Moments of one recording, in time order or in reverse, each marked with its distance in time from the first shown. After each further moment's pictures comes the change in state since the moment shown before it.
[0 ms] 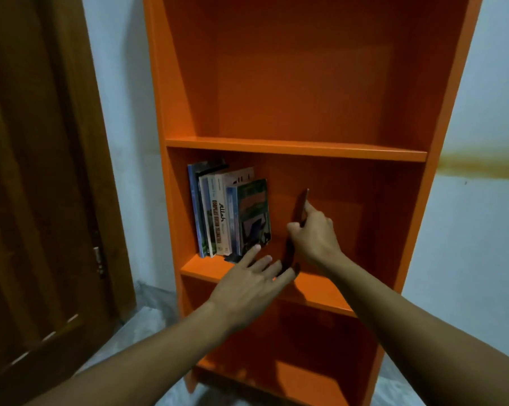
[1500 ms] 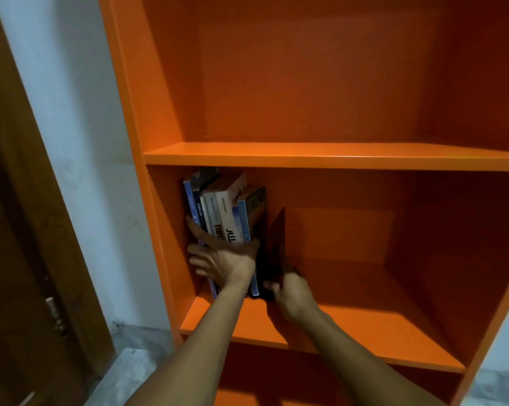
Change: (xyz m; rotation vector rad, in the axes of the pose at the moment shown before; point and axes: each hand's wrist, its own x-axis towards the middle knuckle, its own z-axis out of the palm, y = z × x) left_hand 0.104 -0.139 0.126 -0.823 0.492 -1.439; right_hand 0.070 0.054 0.156 -0.043 -0.184 0.312
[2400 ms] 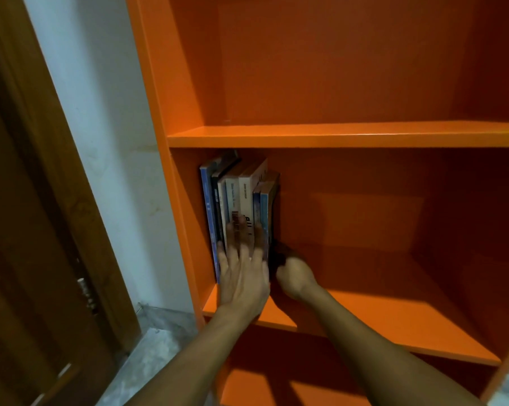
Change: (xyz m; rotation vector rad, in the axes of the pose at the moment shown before) left_hand -0.012 -0.077 -0.025 0.643 -0.234 0.857; right_hand 0.018 -0.018 0.025 -0.248 -0.134 0.009
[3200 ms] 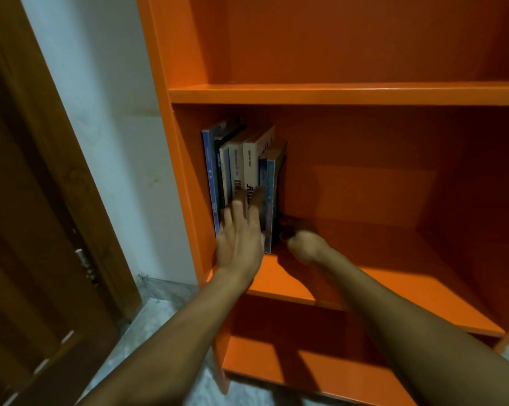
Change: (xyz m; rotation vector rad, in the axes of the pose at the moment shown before) left_hand 0.013 -0.011 -0.018 -0.053 -0.035 -0.103; right_hand 0.018 0.010 -0.010 -0.120 -0.120 -0.071
